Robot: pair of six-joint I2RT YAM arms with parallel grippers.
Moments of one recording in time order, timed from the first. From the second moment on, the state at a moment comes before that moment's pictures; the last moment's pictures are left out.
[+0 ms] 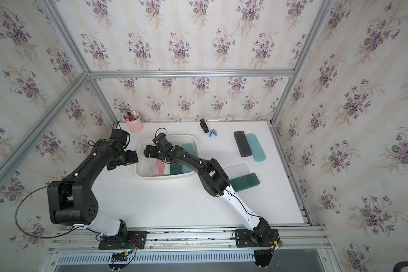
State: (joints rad) left arm 0.05 1.57 1.24 -0.96 -0.24 -0.35; right arm 0.89 2.62 2.29 -0.33 -0.14 0.85
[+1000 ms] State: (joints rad) left arm -0.11 1.53 1.31 -0.96 -0.16 -0.31; right arm 0.78 2.09 1.74 -0.44 0.00 0.60
